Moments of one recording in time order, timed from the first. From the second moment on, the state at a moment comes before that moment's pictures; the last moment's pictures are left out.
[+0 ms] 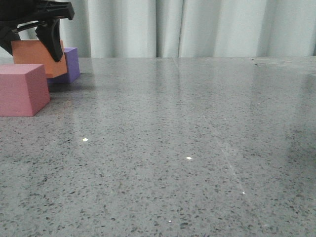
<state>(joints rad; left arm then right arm) -0.25 1.77 -1.51 0.04 0.87 -0.30 0.55 0.84 -0.94 0.11 0.82 0.22</state>
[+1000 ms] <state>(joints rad) -0.25 1.83 -1.51 0.03 0.89 -0.30 0.55 0.84 -0.94 0.11 0.82 0.22</state>
